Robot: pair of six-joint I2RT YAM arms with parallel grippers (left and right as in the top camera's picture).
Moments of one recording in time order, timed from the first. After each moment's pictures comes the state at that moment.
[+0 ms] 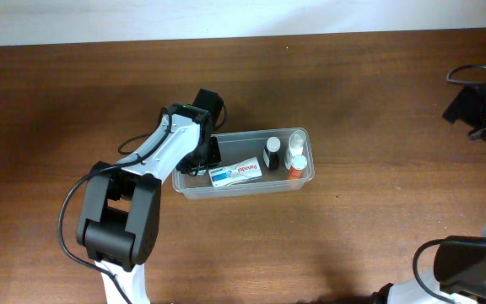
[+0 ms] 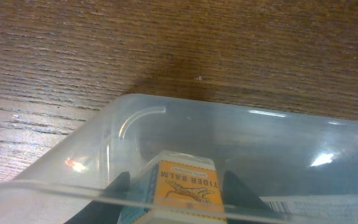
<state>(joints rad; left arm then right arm) -0.37 2.05 1.47 -0.95 -0.09 -0.54 -0.40 1.74 1.99 -1.56 0.19 0.34</state>
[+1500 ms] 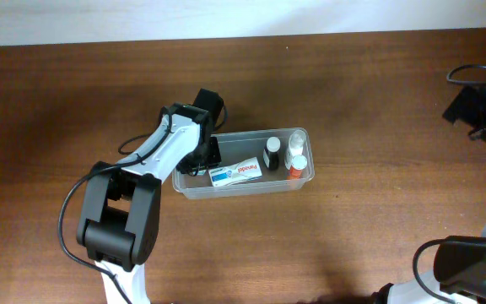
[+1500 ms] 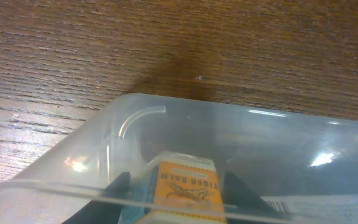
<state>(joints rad) -0.37 2.05 1.47 -0.95 -0.09 -0.55 -0.40 1.74 1.99 -1.56 0.19 0.34</state>
